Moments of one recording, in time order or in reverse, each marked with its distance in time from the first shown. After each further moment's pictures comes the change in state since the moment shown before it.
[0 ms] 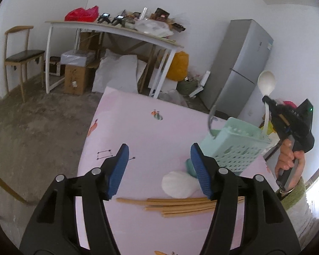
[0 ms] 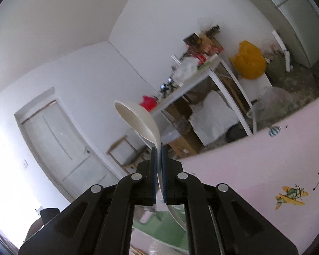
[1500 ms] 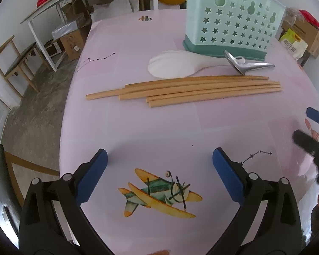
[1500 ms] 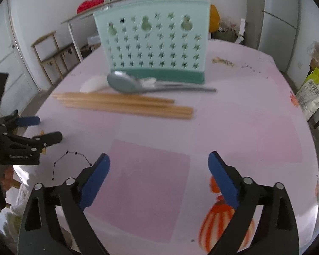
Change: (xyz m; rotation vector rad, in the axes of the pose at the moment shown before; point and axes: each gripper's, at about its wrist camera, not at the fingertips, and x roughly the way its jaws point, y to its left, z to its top) left arm 0.035 -0.065 -0.117 0.306 0.480 0.224; right arm -0.067 0.065 -0.207 -0.336 0.526 -0.696
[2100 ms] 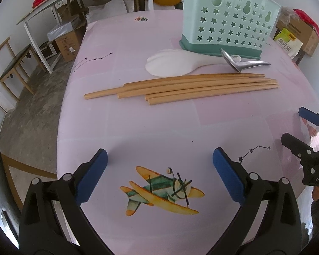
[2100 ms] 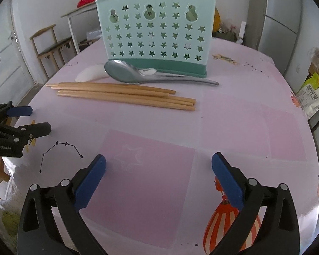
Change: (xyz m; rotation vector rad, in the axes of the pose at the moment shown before) left arm 0.001 0.003 0.000 0.015 -0.001 -0.032; right arm 0.014 0.002 -0.012 -0.041 -0.021 -0.036
